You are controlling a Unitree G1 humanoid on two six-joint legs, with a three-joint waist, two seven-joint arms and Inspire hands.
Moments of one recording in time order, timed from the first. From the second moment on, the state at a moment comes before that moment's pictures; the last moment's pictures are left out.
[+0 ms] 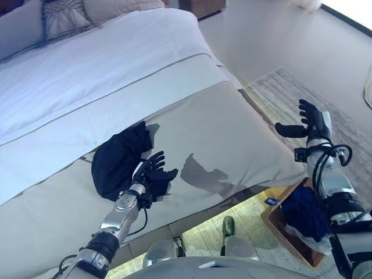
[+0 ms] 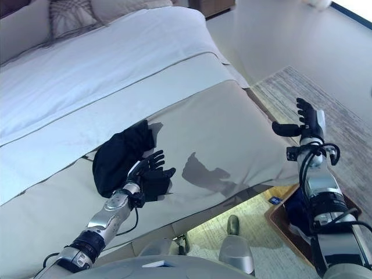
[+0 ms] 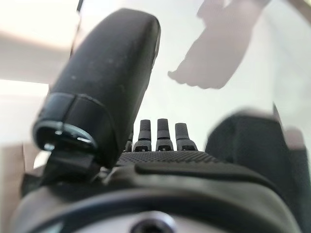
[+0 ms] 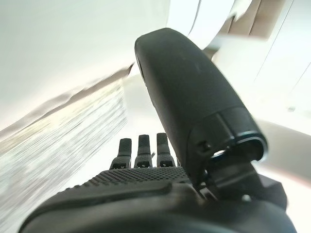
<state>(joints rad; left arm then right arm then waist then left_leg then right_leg) -0.08 0.33 -0.31 0.51 -0.49 -0.02 0.06 -0.42 -0.68 0.09 0.55 0.22 0.06 -0.26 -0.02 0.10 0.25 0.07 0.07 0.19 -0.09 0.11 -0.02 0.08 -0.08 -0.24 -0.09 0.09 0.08</state>
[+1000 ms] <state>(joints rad) -0.06 0.37 -0.26 0.51 -0.47 -0.02 0.09 -0.61 -0.56 0.37 0.66 0.05 0.17 -0.18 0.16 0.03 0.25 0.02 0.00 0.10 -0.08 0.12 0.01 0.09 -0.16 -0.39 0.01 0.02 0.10</state>
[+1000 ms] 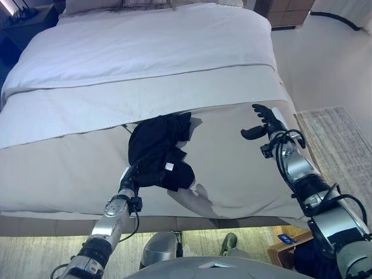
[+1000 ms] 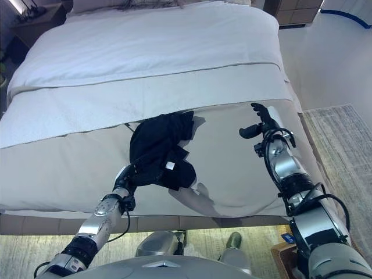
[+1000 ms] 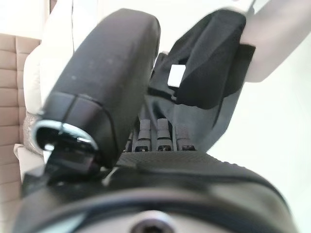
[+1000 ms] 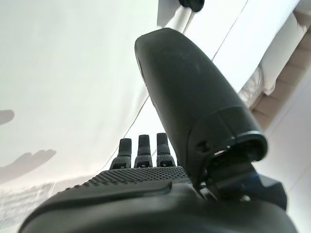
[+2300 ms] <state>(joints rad) -0.18 0.44 -0.36 0.18 -0.52 -0.14 0.19 -1.16 -0.50 0.51 0.88 0.02 0.27 -0.30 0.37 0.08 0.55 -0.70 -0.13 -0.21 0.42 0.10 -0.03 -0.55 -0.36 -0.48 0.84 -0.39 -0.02</state>
